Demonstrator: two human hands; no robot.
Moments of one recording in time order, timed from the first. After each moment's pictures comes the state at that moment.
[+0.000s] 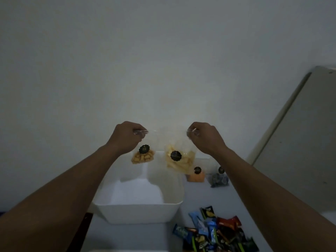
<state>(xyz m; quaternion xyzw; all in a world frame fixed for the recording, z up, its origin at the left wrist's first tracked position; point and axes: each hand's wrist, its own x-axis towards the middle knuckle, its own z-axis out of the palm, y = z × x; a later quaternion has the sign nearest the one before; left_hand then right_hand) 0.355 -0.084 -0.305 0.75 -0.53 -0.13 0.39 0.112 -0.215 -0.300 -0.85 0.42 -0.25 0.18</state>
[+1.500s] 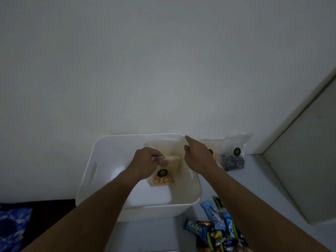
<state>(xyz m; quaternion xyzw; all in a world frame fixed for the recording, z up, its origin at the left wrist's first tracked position) 0.345 -0.136 -0.491 0.75 -0.54 -0.25 0.29 0.166 -0.225 -0.470 -0.84 0.48 -0.11 0.22</state>
